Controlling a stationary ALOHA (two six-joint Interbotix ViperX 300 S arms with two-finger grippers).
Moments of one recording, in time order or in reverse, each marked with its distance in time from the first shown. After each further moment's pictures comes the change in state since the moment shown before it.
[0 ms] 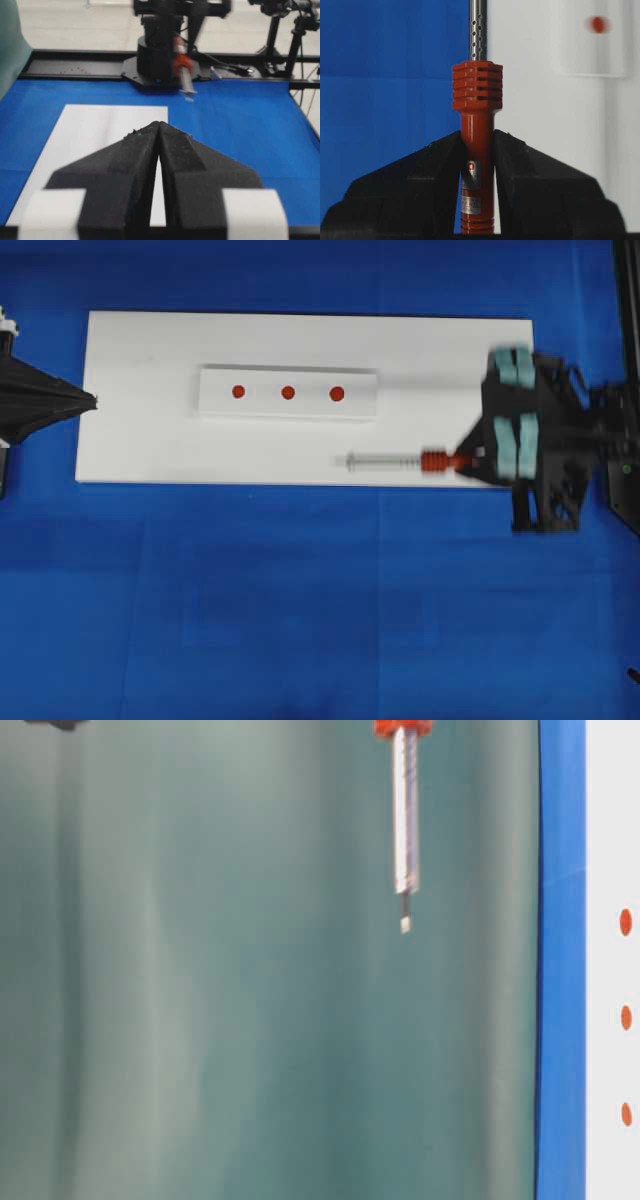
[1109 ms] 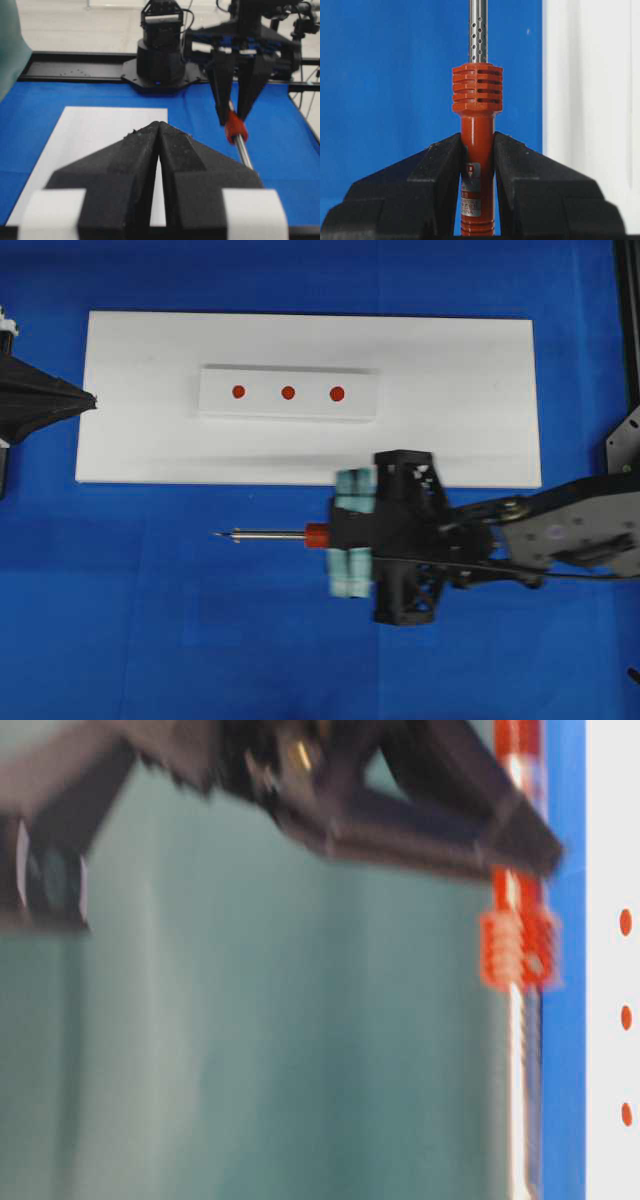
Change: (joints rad) left arm 0.000 0.000 -0.002 0.000 -0.006 -0.002; right arm 0.150 0.494 -0.360 -0.313 -0.014 0.371
